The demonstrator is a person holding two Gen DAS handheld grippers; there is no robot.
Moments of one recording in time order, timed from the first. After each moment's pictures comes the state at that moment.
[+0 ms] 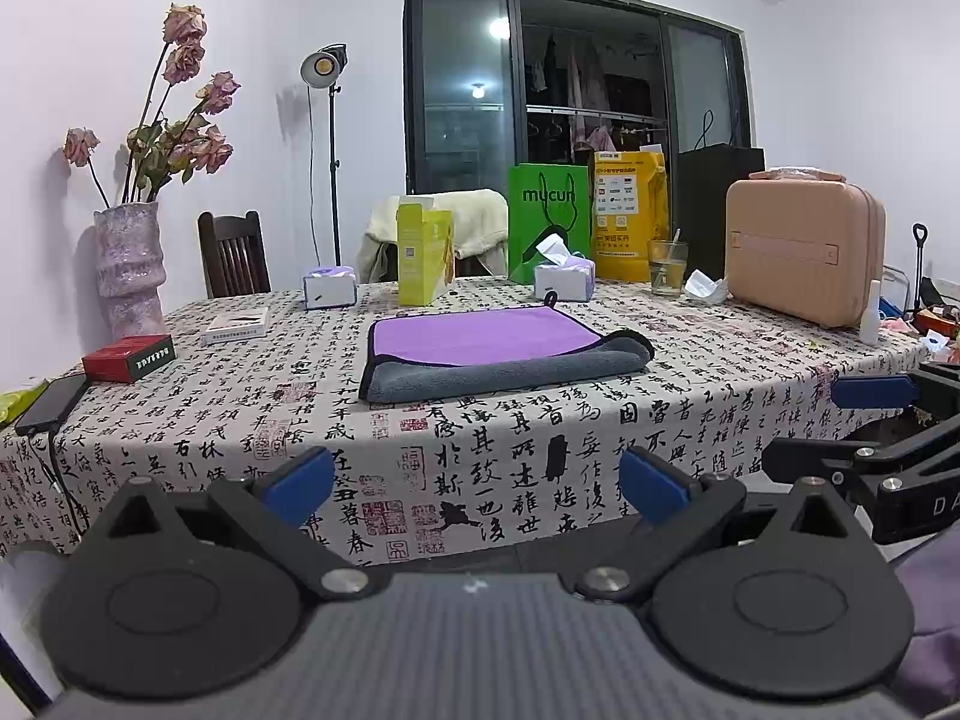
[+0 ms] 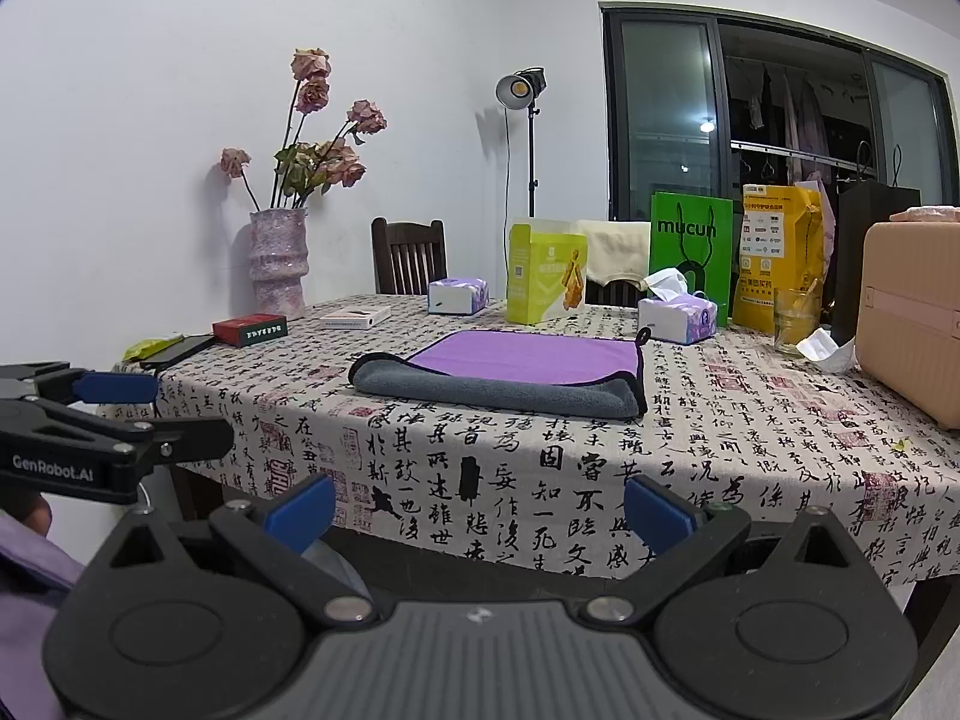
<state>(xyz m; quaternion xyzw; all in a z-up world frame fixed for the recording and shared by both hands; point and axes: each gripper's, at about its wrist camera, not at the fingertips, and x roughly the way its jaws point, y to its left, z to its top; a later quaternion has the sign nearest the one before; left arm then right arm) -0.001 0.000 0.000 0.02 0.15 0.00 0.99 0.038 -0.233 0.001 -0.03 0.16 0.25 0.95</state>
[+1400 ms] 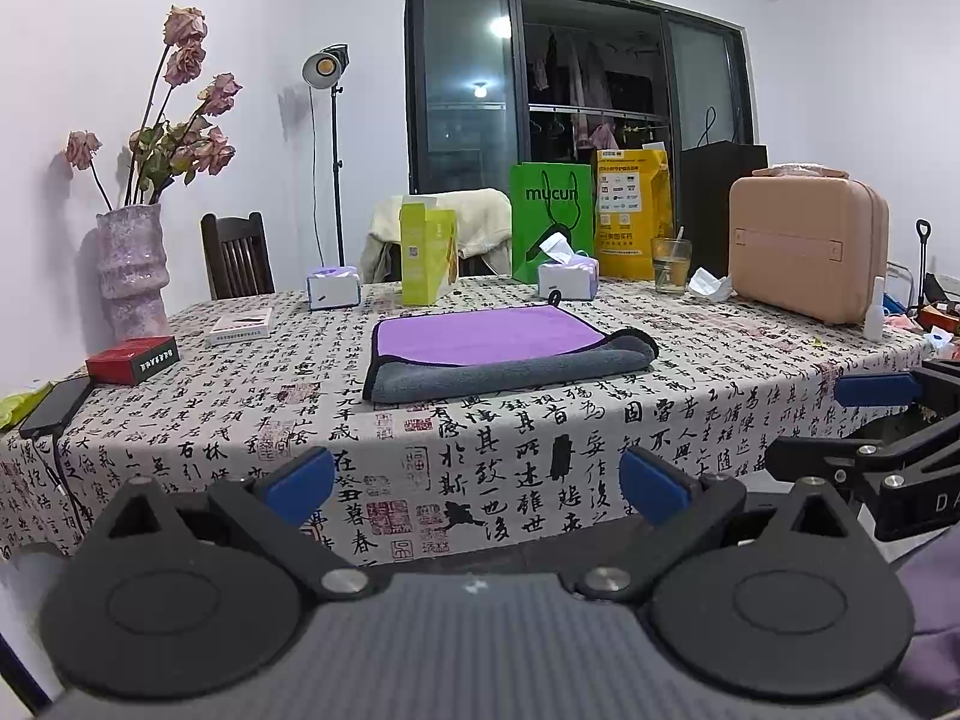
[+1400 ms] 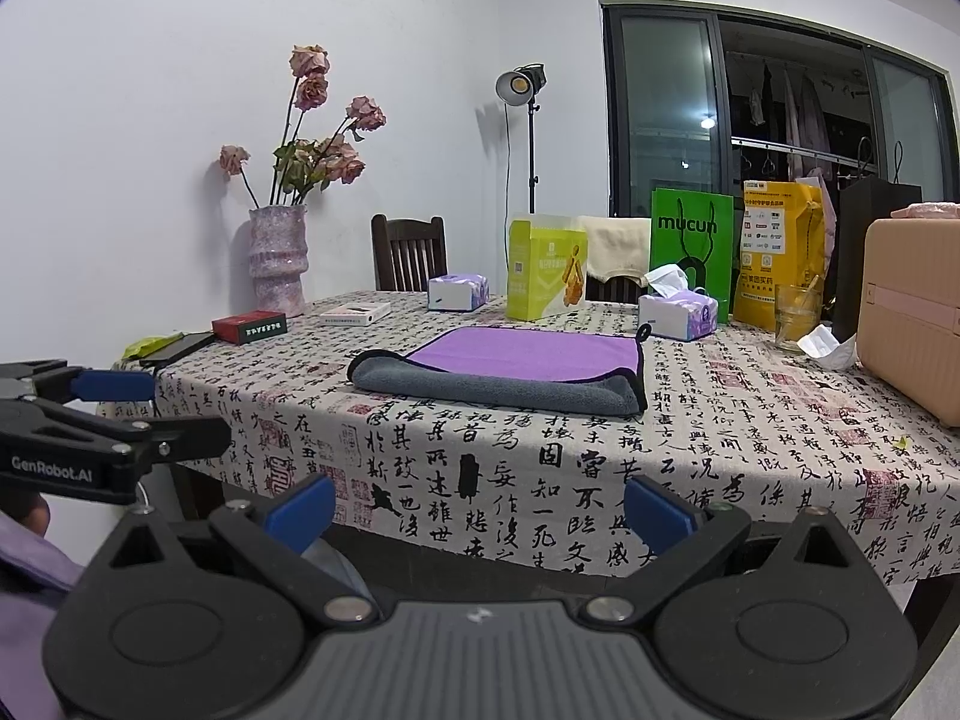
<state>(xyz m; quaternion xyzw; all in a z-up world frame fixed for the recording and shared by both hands) -0.003 0.003 -0.001 0.02 0.15 0.00 0.99 0.041 -0.235 -0.001 -0.02 0.17 0.25 0.95</state>
